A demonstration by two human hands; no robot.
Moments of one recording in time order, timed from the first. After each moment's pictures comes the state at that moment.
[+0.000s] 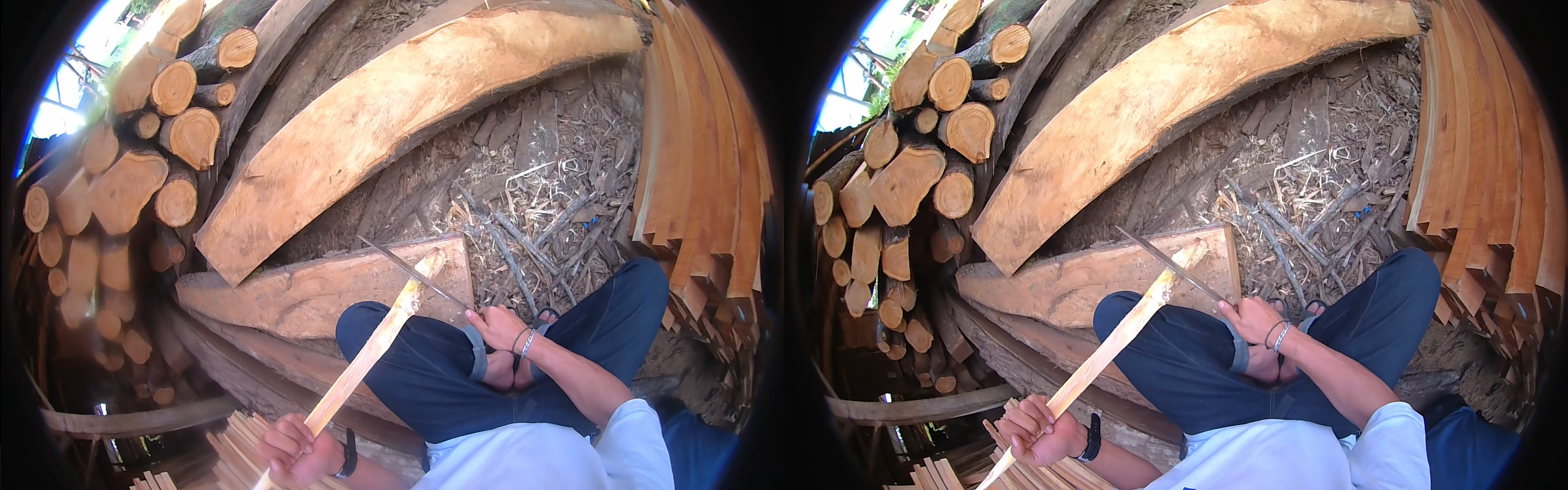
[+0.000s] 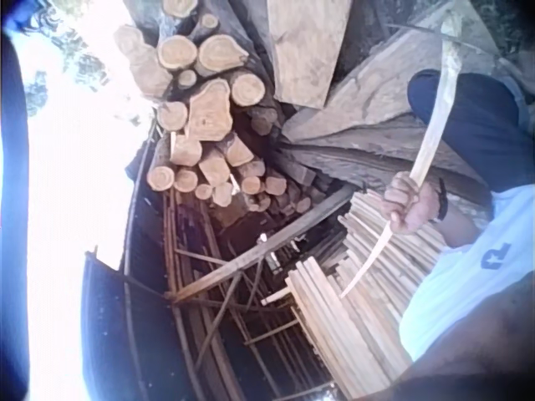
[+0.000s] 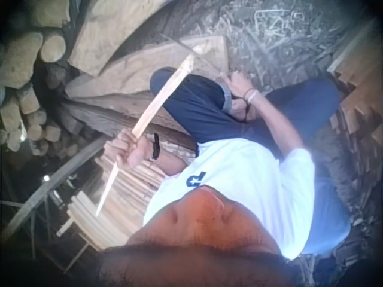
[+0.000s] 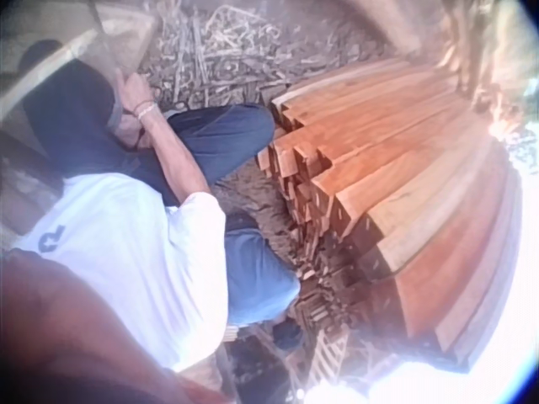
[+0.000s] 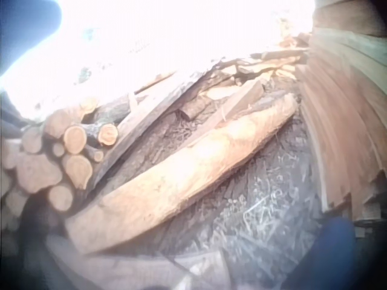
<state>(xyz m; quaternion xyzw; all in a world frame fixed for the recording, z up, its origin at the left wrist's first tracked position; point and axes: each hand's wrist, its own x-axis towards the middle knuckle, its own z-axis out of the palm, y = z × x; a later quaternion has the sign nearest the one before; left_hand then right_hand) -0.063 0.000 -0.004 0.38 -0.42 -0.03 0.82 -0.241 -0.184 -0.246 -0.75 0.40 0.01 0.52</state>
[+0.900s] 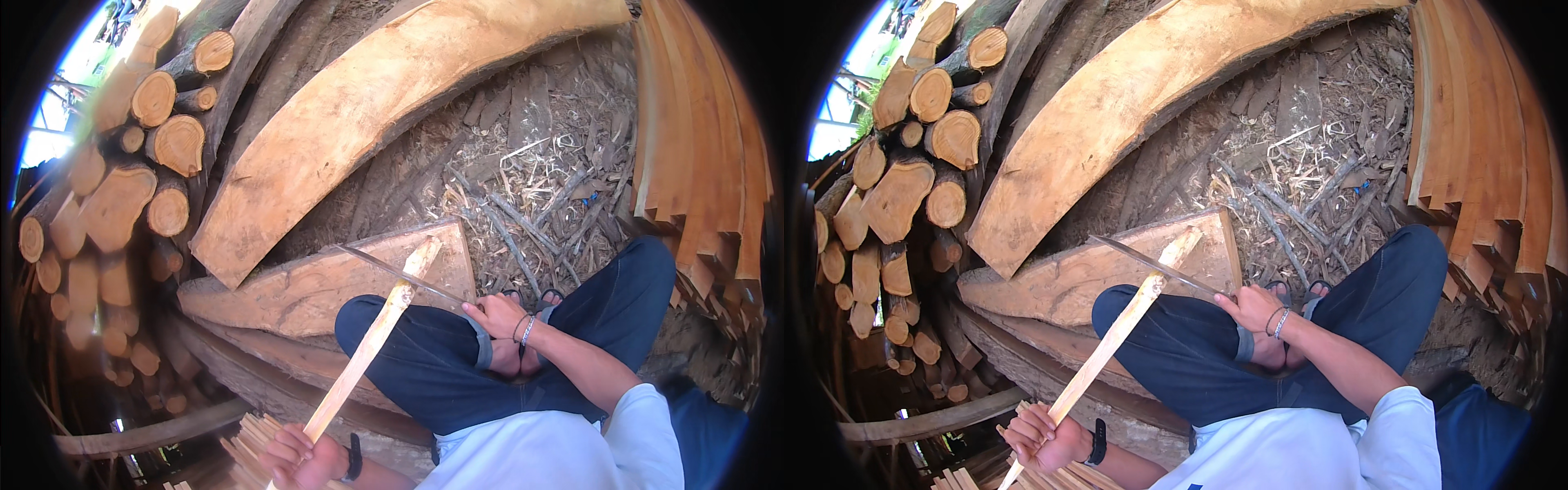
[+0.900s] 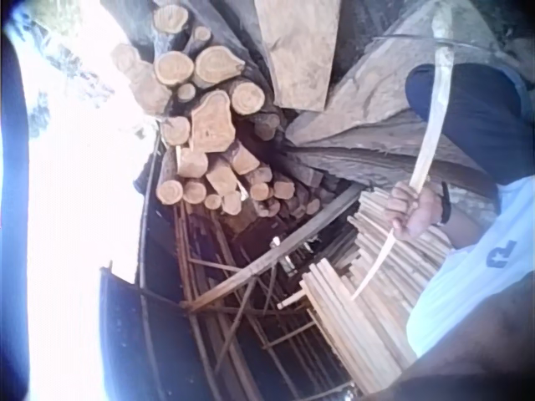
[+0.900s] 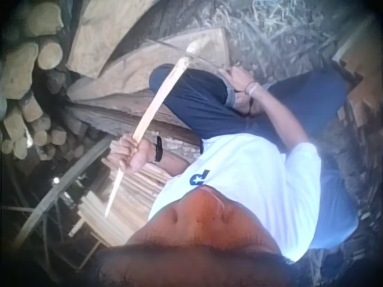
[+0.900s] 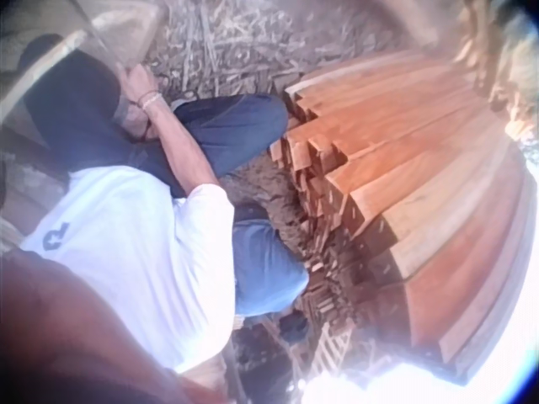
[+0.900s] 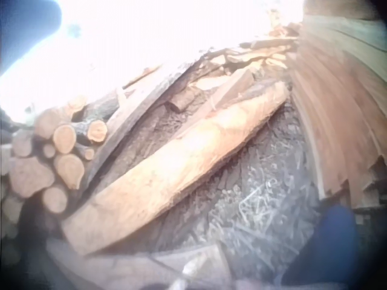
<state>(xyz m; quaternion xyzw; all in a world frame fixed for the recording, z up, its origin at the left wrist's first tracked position) -0.060 0.008 -0.011 0.38 -0.39 -0.02 0.84 -0.241 -0.180 -0.260 -0.75 0.39 0.00 0.54</state>
